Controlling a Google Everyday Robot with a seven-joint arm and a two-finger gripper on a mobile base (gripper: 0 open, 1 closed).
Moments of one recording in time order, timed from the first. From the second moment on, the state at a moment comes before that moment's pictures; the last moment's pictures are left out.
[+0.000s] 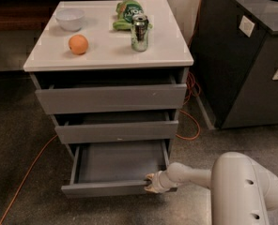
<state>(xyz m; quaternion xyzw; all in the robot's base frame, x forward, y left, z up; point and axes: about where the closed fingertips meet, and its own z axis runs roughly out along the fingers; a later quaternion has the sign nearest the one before) 0.564 -0.069 0.180 -0.64 0.71 0.16 0.24</state>
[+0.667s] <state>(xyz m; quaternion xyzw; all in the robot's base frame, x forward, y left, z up) 0.564 -0.069 0.181 -0.64 0.71 0.16 0.24</state>
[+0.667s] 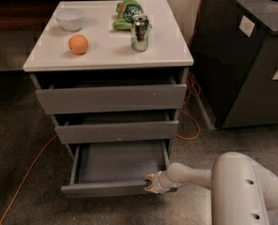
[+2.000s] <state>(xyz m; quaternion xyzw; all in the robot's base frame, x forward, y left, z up) 0.564 -0.069 0.181 -0.64 0.71 0.16 0.24</state>
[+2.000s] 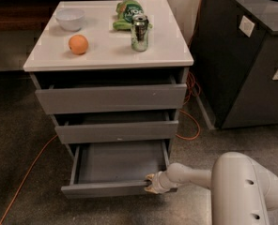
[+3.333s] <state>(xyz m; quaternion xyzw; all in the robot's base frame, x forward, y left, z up) 0.564 -0.069 0.181 -0.64 0.71 0.16 0.24</state>
